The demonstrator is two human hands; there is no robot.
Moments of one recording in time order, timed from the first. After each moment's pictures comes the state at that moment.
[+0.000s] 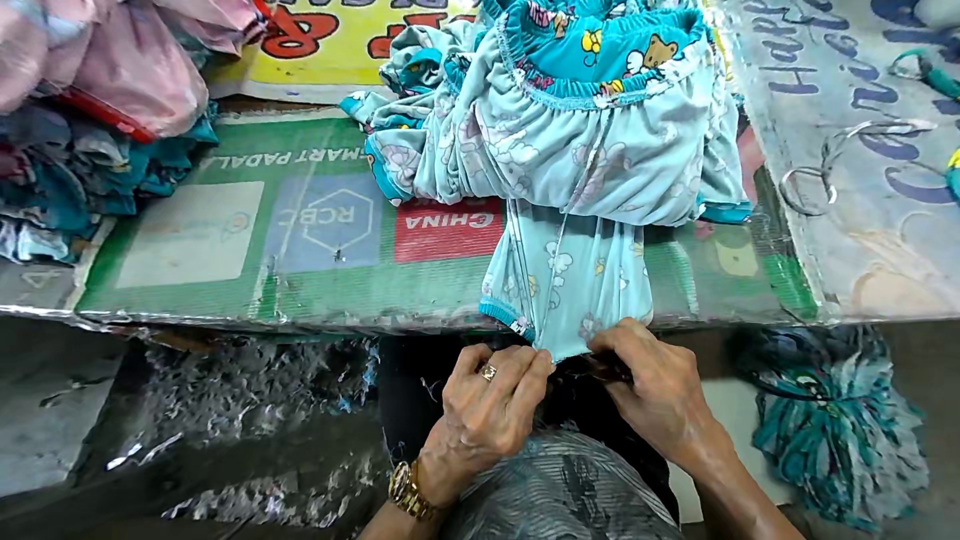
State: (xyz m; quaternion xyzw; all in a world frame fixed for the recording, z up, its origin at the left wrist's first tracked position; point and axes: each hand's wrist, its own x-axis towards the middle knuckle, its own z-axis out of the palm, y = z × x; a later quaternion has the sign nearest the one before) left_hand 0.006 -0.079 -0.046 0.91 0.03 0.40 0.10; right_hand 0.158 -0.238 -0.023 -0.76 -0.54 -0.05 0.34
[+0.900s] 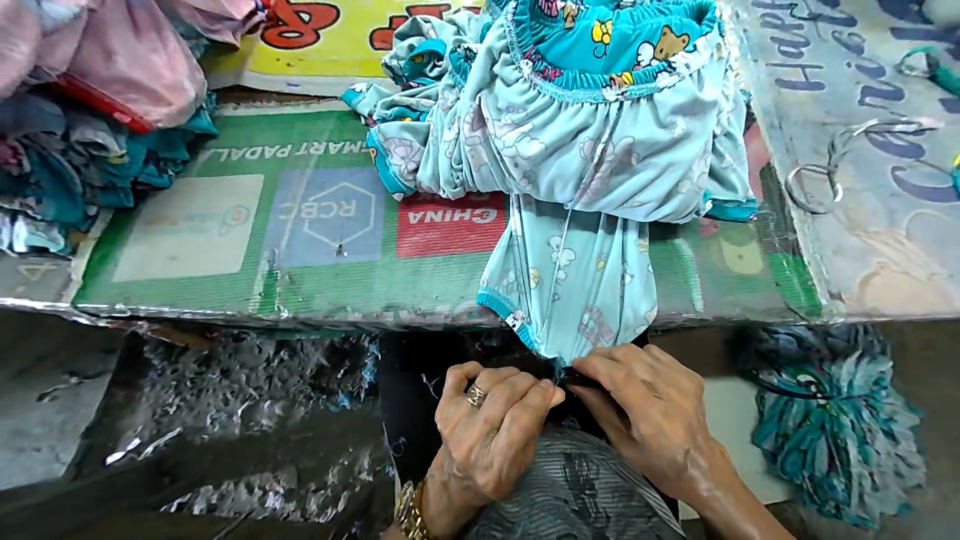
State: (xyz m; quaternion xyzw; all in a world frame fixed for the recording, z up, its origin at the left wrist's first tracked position) left_hand -0.009 -0.094 -0.037 0.87 0.07 0.45 0.18; right_hand 0.135 -0.238 -0.011 -0.73 -0.58 -0.12 0.33
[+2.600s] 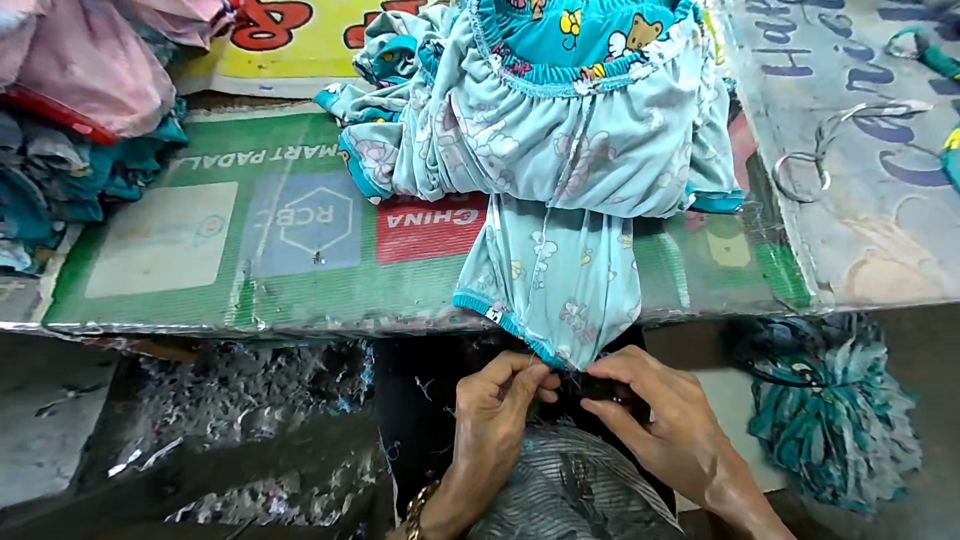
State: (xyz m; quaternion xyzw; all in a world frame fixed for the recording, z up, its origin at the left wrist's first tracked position) left_hand 0.009 -0.116 -0.036 0.65 0.19 0.29 0.67; right_hand 0.145 -0.267 -0.017 -0.74 -0.52 0.06 0.43
